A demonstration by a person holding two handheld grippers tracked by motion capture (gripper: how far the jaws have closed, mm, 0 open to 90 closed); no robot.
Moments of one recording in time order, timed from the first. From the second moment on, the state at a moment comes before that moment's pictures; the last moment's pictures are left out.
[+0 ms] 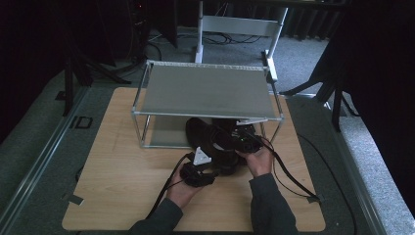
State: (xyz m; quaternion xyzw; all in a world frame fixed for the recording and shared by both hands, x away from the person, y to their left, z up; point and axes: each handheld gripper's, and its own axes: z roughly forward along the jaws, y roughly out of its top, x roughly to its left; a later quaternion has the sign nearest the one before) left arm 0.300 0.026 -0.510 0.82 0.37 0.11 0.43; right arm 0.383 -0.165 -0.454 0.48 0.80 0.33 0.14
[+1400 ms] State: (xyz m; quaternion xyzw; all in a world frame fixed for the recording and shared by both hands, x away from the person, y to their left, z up) left arm 0.354 0.015 -0.528 0.82 0.42 0.17 0.35; right arm 0.400 -0.126 -0.481 0.55 0.68 0.36 0.32
